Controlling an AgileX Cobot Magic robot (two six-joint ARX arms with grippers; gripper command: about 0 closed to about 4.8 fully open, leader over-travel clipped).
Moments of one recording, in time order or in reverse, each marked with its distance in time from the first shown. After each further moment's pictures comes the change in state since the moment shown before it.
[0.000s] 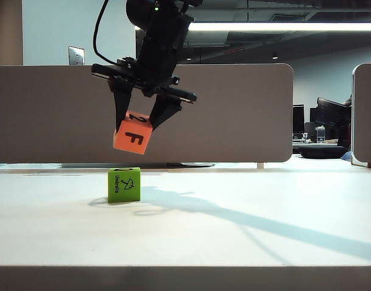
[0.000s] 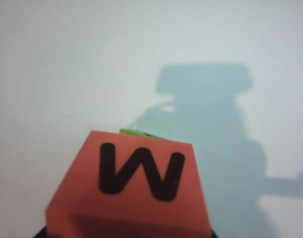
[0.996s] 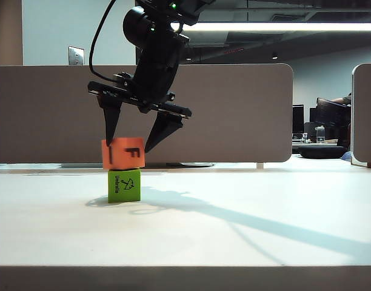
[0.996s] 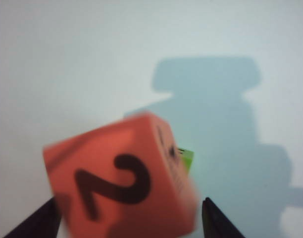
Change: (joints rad) left arm 0.000 0.000 0.000 -0.001 -0.006 0.030; right arm -0.001 0.051 0.000 0.029 -0.032 -0.019
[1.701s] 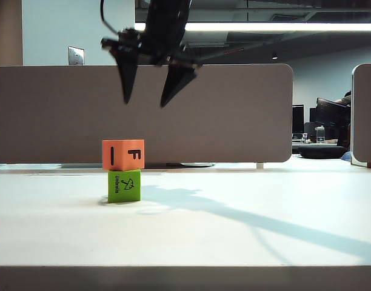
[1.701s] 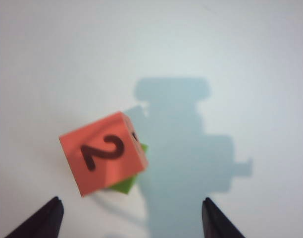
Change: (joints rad) left arm 0.000 0.000 0.000 -0.004 0.000 0.000; right arm -0.006 -0.004 0.308 -0.294 0.136 -0.138
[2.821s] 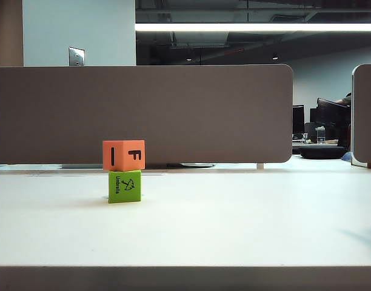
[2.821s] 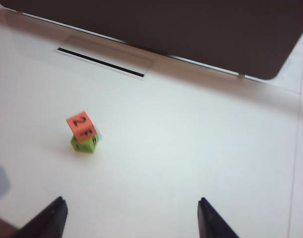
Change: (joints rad) left arm -0.146 -0.077 0.000 -0.066 0.023 0.045; right arm 0.013 -1.144 -0.475 -0.189 0.226 0.031
